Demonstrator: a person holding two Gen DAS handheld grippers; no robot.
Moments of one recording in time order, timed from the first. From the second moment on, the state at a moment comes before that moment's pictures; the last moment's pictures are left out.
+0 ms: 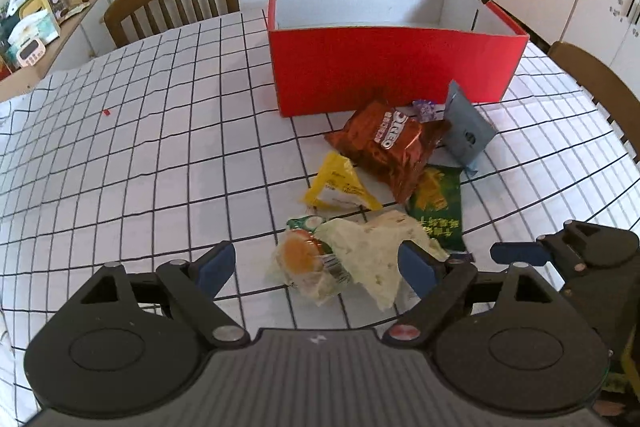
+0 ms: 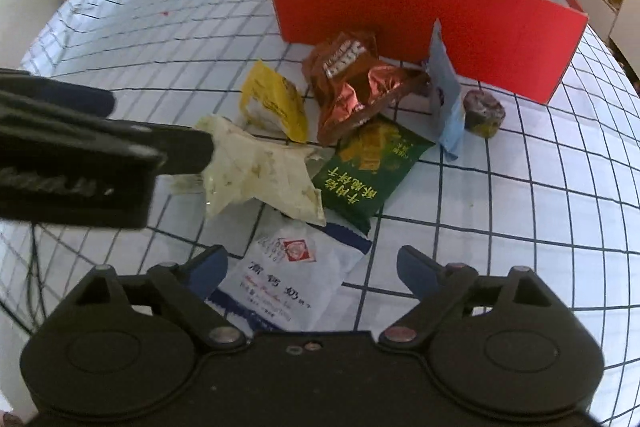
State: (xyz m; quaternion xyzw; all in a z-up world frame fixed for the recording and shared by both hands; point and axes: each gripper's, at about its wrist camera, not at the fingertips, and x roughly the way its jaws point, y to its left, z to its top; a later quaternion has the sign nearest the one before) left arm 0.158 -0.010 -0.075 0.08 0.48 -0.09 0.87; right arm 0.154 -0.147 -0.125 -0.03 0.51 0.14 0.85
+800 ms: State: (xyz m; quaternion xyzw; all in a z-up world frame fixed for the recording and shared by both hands) left arm 0.158 -0.066 -0.093 0.25 0.46 -0.27 0.81; right arm 0.129 -0.177 -0.122 -0.08 0.51 0.19 0.83
